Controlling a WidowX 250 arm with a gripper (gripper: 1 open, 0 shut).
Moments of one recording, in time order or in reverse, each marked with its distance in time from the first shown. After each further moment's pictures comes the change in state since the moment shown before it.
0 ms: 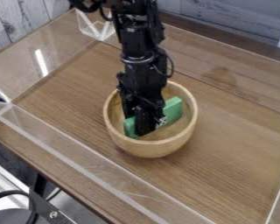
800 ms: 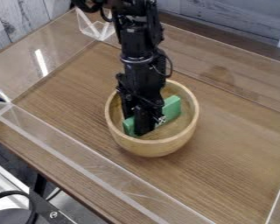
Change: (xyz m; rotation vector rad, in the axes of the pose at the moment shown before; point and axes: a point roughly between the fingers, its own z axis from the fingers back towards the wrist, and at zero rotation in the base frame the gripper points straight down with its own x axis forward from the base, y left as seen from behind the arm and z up) arm 0.000 0.005 -0.002 -0.005 0.011 0.013
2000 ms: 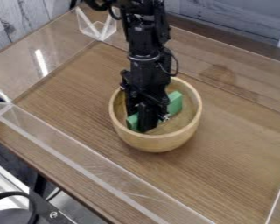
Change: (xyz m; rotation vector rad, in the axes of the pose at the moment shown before) arm 0.013 -0.001 -0.003 0.016 0.012 -0.005
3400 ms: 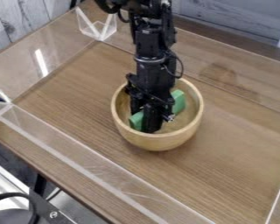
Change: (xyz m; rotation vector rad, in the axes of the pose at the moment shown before) arm 0.007 0.006 -0.011 -0.002 0.036 0.008
